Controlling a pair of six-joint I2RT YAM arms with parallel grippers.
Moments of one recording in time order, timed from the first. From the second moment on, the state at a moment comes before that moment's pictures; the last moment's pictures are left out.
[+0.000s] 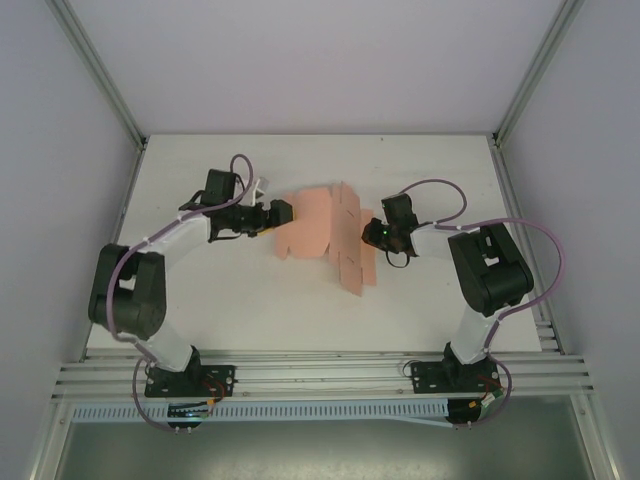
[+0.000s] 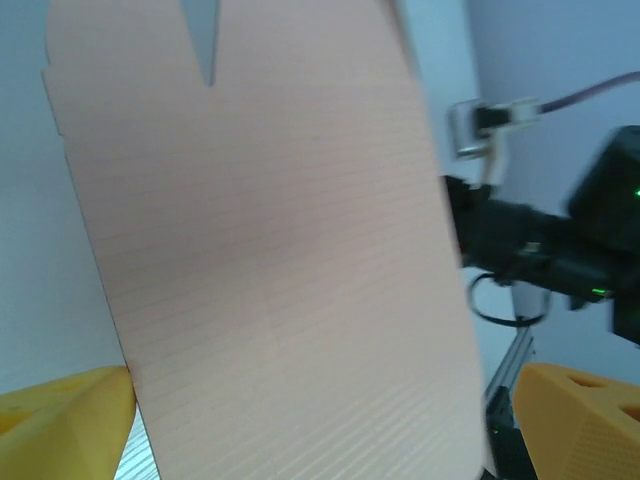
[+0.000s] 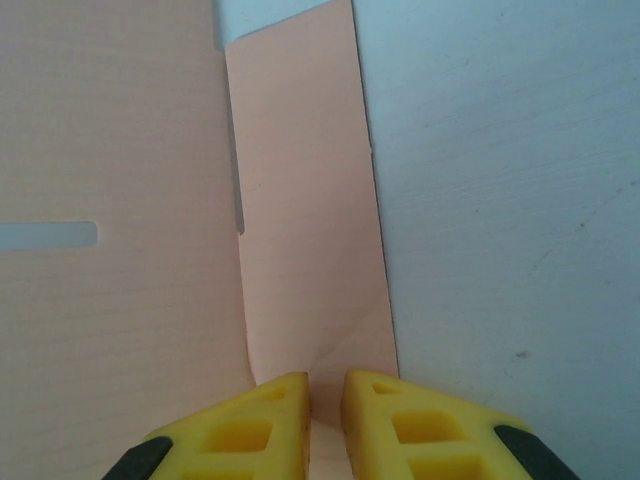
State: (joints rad) left arm -0.25 1.60 1.02 -0.20 0.81 -0.49; right arm 0.40 1.79 0.85 0.02 -0.18 0.68
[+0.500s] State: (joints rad) left arm -0.25 1.50 0.87 0.30 0.95 -0.70; right arm 0.40 1.79 0.83 0.06 -0.18 0.67
